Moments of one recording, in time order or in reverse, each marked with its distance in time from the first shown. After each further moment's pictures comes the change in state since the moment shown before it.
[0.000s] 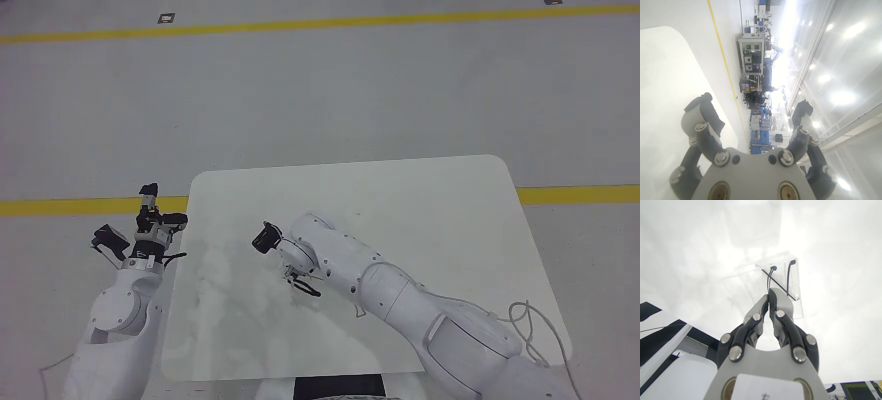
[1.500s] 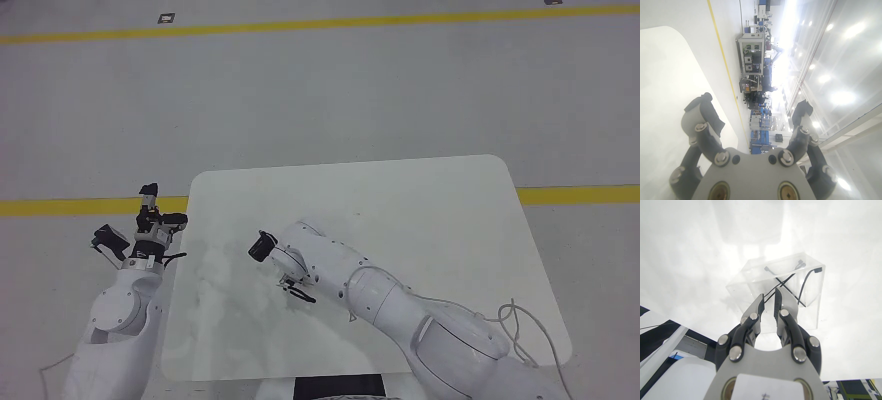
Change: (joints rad) left arm 0.000 0.000 0.000 0.000 0.000 0.000 0.000; right arm 0.005 -0.069 -0.032 0.122 -0.018 -0.008 -0.026
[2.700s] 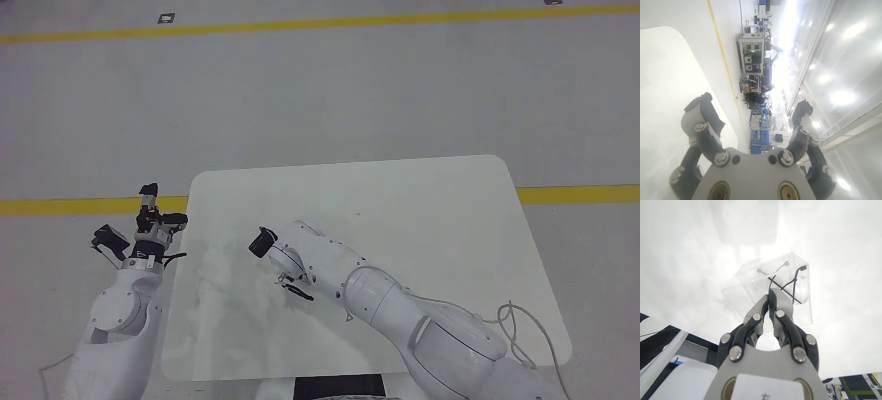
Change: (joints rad) left arm 0.000 0.000 0.000 0.000 0.000 0.000 0.000; right arm -0.010 -0.013 0.035 0.001 -0.060 0.027 0.003
